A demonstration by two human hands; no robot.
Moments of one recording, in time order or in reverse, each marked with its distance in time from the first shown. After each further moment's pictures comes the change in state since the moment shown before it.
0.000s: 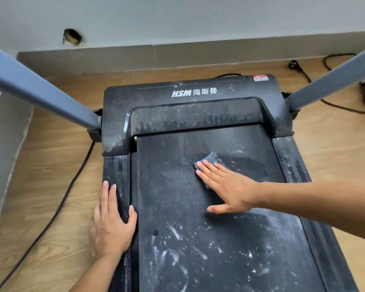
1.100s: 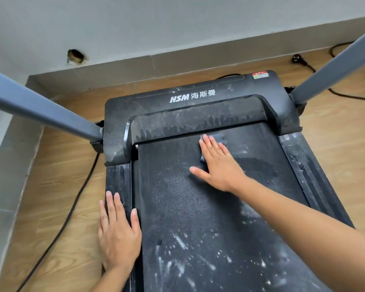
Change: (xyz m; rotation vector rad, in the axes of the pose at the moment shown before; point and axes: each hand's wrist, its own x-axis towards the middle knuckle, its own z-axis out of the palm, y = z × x) left_hand 0.000 -0.001 0.026 0.159 0.001 0.009; right_hand 0.064 0.009 -0.004 0.342 0.264 0.503
